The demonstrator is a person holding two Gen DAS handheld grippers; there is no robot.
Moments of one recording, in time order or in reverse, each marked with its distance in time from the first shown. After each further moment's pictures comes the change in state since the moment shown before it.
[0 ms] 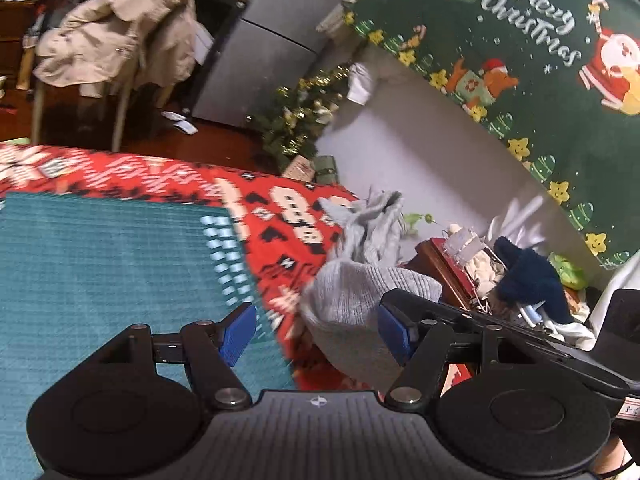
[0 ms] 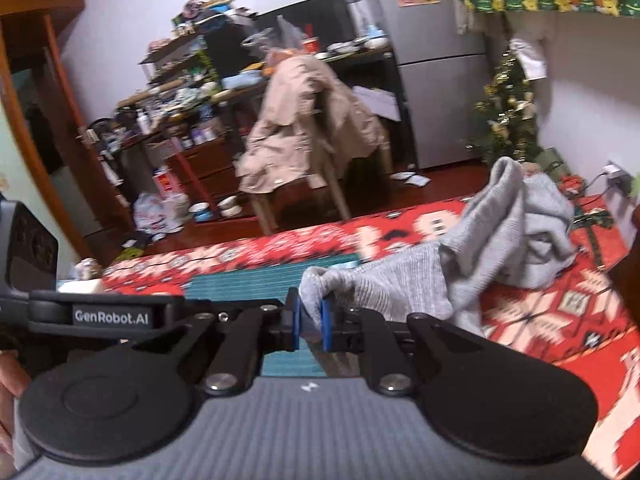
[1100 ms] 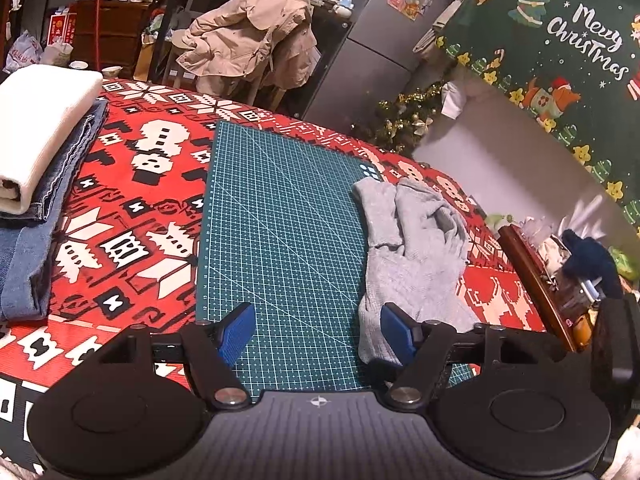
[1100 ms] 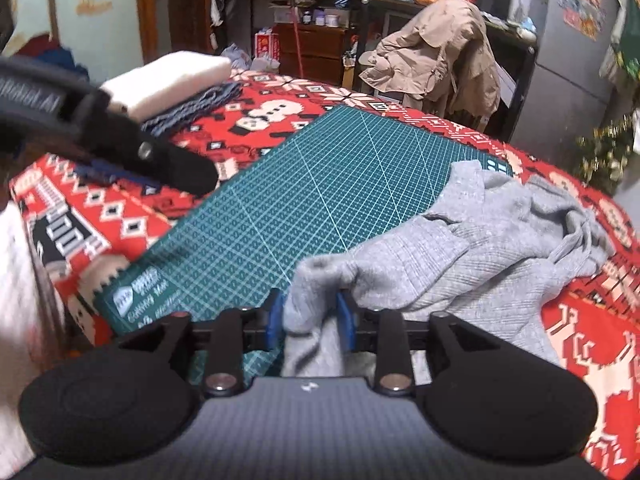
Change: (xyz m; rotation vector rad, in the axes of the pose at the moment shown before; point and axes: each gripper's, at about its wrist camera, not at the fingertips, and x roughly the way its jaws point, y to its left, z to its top) left arm -0.146 0.056 -0.128 -0.075 -0.062 0.267; right arm -0.072 0.172 -0.195 -0.525 0.280 0.033
